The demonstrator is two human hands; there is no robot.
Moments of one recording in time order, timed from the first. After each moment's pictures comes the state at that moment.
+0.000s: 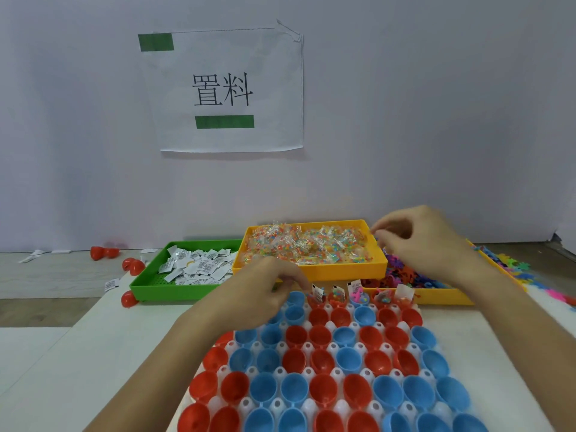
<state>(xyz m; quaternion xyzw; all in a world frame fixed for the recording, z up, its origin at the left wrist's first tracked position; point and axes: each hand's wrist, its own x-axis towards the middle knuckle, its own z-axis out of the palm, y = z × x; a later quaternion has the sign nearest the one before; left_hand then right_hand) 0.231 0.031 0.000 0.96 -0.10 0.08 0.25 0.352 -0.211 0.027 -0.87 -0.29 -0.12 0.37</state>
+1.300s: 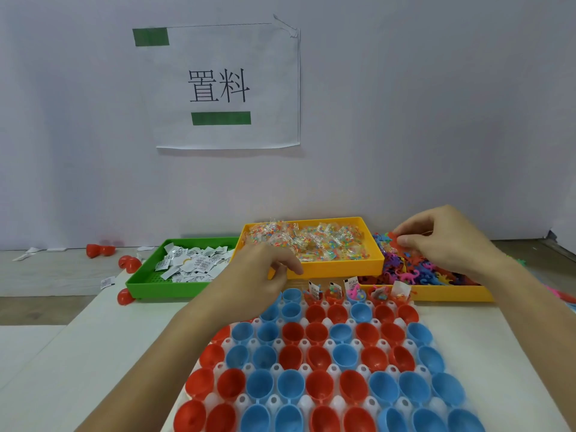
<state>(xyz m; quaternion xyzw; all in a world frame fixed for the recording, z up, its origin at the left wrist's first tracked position) 0.227 0.024 0.010 0.96 -0.06 0.15 0.25 0.372 -0.238 0.021 -0.91 -0.20 -0.08 0.36</state>
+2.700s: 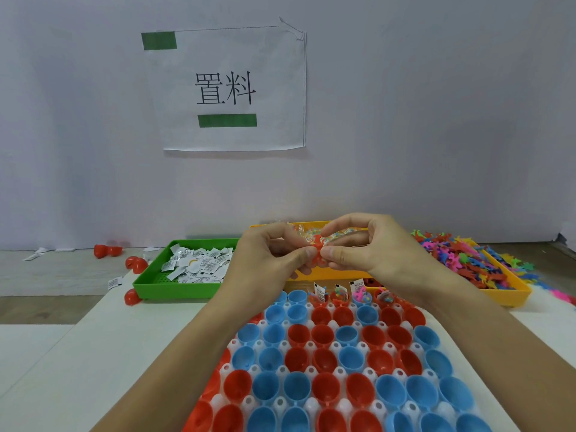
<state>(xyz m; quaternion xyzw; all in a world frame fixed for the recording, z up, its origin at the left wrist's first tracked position) 0.227 0.005 0.018 0.80 -0.02 0.23 0.55 0.299 -0.170 0.035 -0.73 -0.32 0.11 0.59</state>
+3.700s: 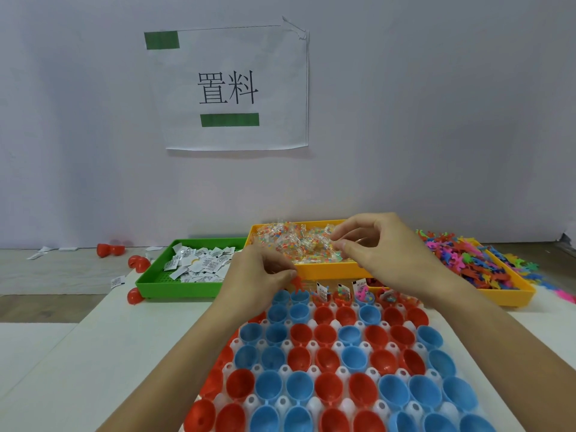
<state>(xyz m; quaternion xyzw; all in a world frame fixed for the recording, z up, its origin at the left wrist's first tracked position) 0.239 0.028 -0.011 0.89 0.07 0.21 0.40 0.311 -0.170 0.026 -0.82 -0.33 -0.05 0.47</state>
